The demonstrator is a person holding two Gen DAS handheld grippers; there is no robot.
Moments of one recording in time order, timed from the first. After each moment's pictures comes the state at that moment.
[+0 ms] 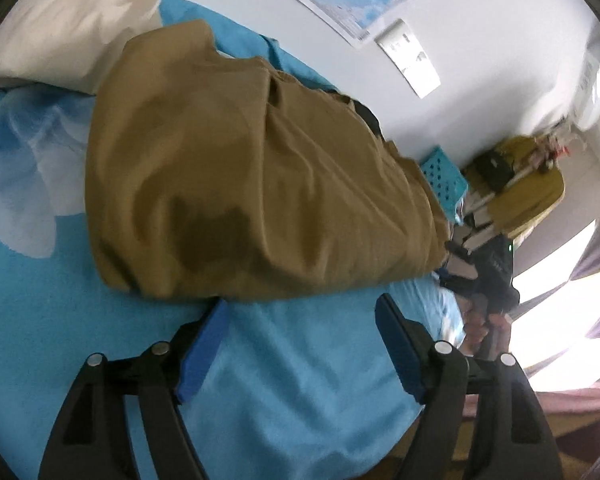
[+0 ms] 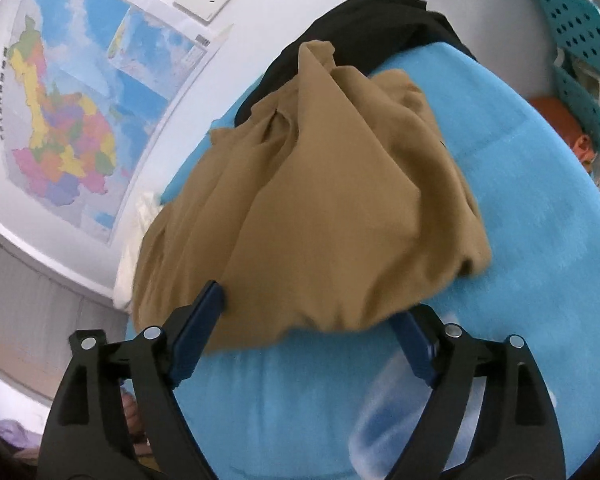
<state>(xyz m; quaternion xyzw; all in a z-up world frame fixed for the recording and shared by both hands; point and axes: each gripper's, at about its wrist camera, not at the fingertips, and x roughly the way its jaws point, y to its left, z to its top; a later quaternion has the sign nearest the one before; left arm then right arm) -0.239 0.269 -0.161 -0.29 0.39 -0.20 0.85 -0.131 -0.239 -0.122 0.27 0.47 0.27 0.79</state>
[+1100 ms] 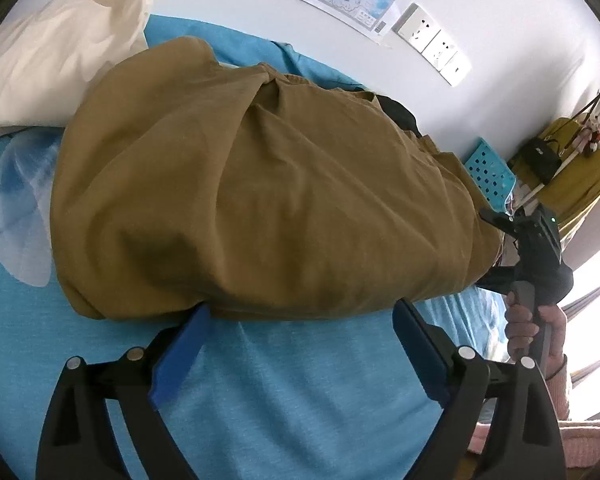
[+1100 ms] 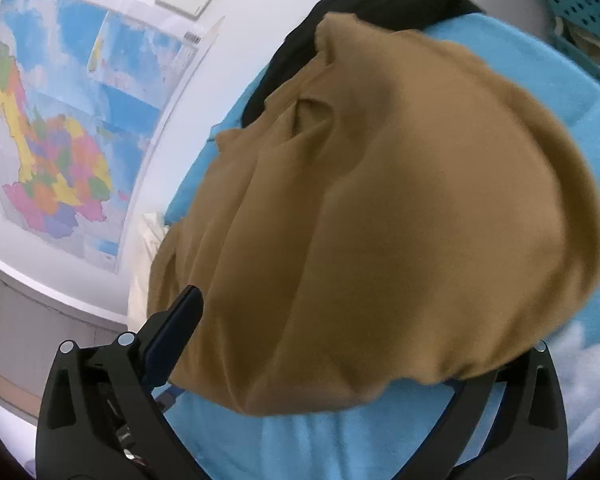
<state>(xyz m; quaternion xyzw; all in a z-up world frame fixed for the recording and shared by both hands) -0.229 0.234 -0.147 -0.22 0.41 -0.11 0.88 -0.109 -0.190 -0.120 0.33 0.50 0.27 0.76</state>
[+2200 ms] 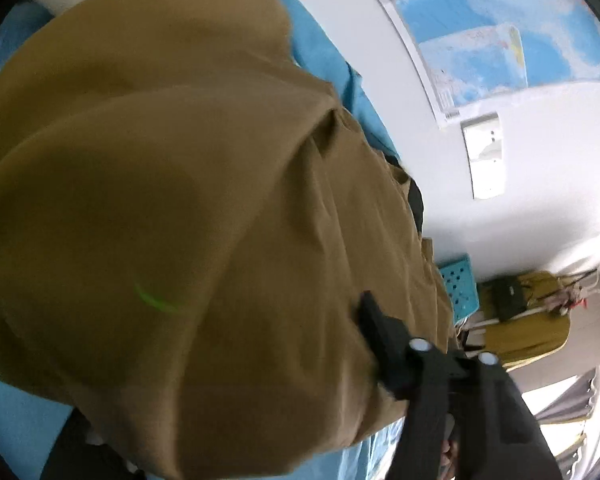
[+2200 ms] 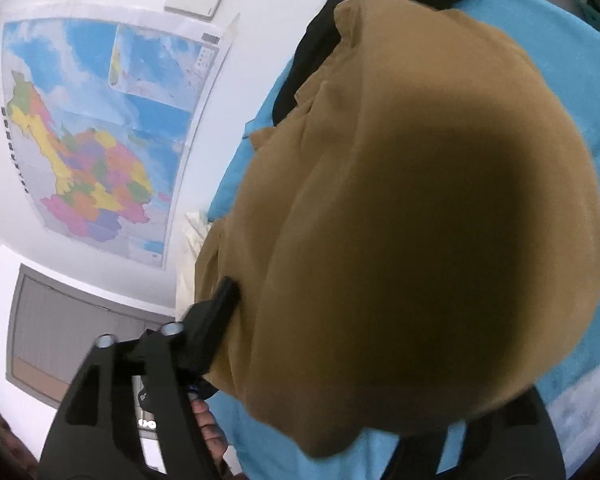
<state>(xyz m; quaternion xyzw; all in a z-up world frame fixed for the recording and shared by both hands) -0.176 0.264 -0.170 -0.48 0.37 -0.07 0.79 -0.085 -0.188 -0.142 0.37 0.49 0.33 0.72</state>
